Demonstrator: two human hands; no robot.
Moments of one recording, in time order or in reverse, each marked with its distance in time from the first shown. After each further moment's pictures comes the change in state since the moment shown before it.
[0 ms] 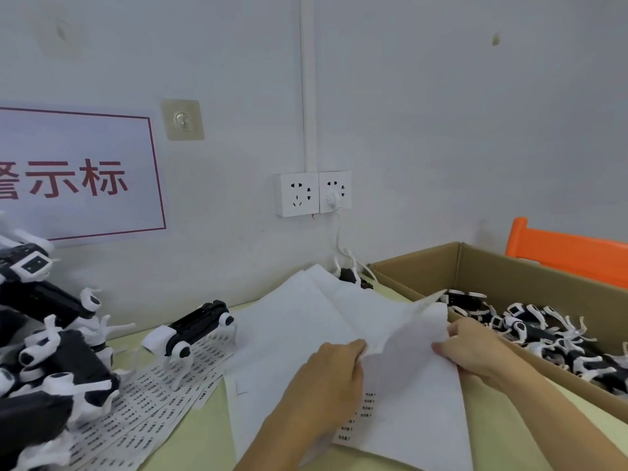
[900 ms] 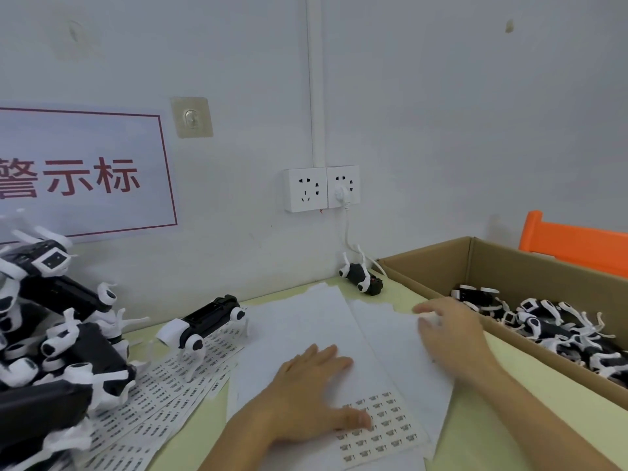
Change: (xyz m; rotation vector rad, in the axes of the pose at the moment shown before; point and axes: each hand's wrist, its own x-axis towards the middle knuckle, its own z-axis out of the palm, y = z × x) left_hand -0.021 -0.040 -0.021 0.067 -0.404 -0.144; right_hand -0.001 -0.011 0.040 -0.023 0.309 -0.449
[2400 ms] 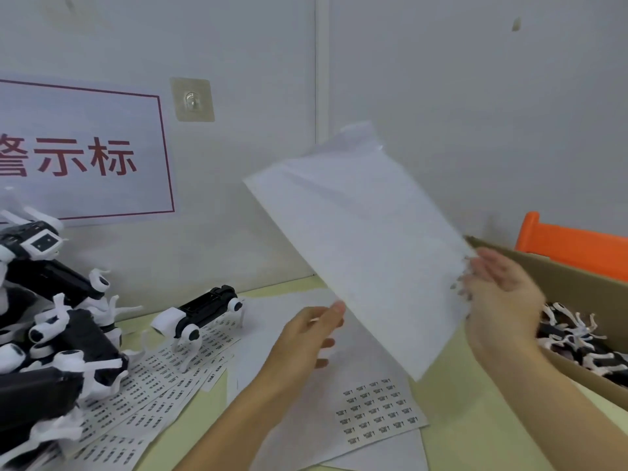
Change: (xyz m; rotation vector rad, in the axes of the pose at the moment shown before) left_hand 0.000 0.018 -0.010 -0.981 0.431 0.003; right_hand 0.004 -0.040 -0.030 1.080 0.554 0.143
